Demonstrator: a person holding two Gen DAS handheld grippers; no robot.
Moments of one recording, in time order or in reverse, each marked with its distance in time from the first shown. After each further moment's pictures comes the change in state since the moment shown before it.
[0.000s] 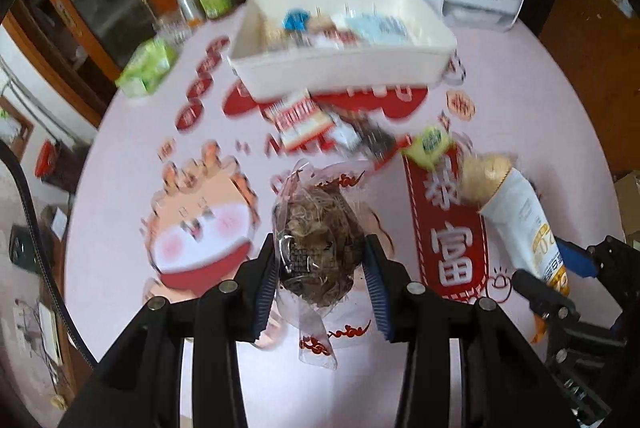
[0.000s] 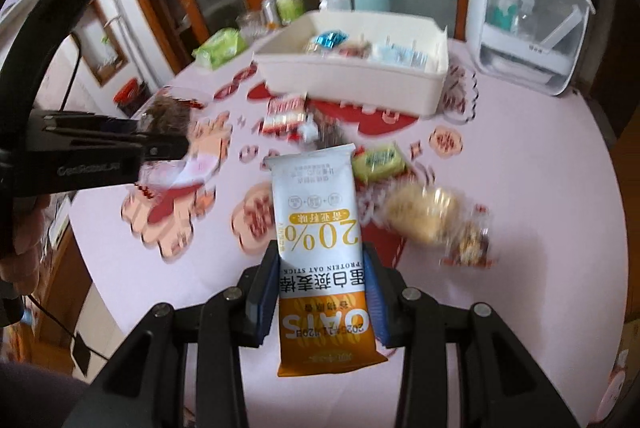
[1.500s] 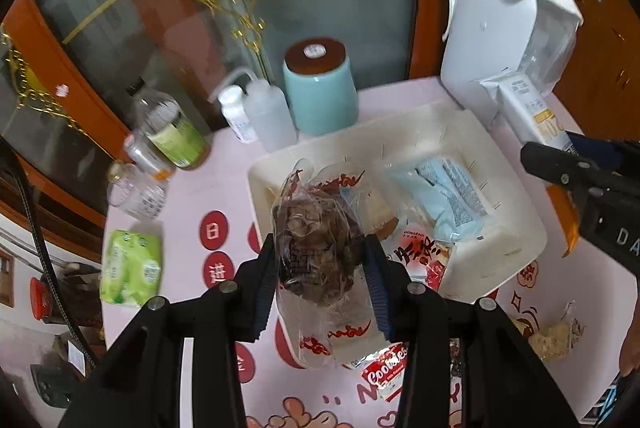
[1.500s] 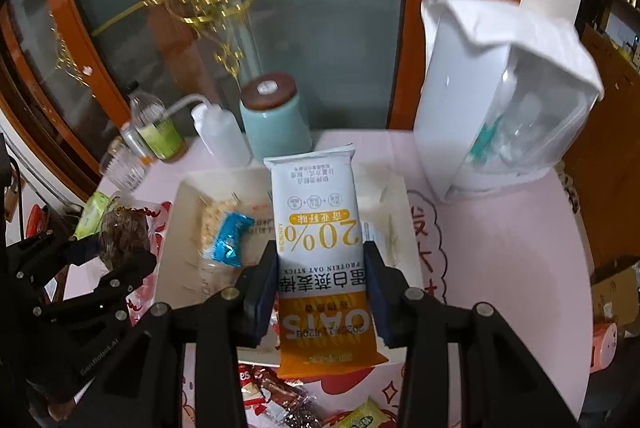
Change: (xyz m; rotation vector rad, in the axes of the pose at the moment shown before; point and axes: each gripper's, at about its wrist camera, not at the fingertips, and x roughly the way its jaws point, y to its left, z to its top) left arm 0.111 0.072 0.294 0.226 -0.077 -0.081; right arm 0.118 -0.053 0.321 0.298 -0.010 -0.296
